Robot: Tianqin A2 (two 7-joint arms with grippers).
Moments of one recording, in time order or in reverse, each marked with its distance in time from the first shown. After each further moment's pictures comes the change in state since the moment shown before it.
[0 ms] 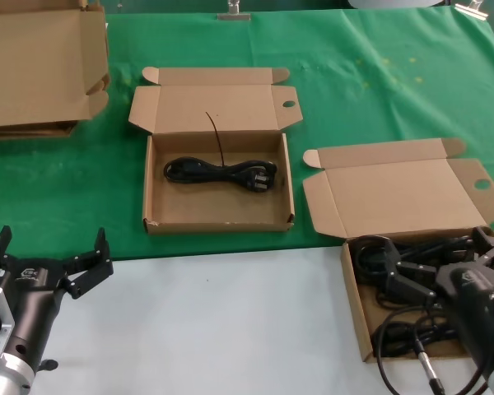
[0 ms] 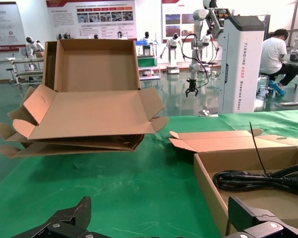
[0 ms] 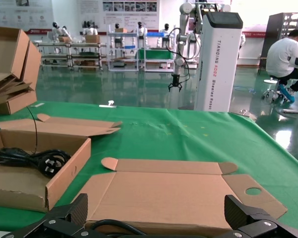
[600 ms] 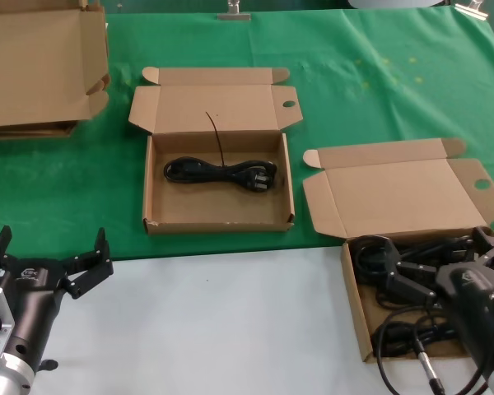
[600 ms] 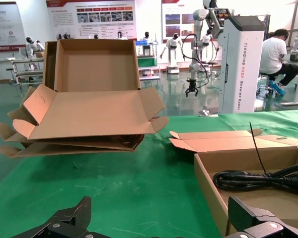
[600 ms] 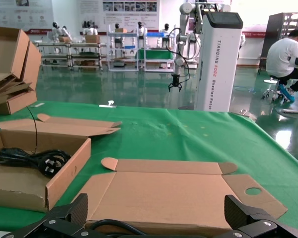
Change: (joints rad) left arm 0.000 0.000 0.000 0.000 0.000 0.000 0.000; right arm 0.000 0.000 0.000 0.000 0.000 0.000 0.000
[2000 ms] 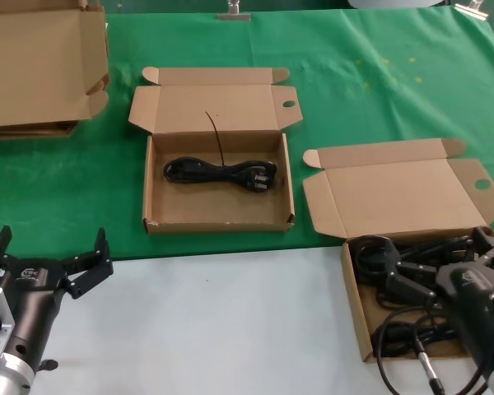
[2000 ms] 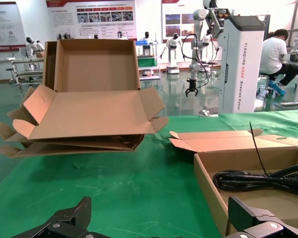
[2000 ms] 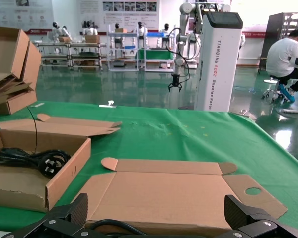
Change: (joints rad) left arm 0.000 0.000 0.000 0.000 0.000 0.000 0.000; right arm 0.000 0.000 0.000 0.000 0.000 0.000 0.000
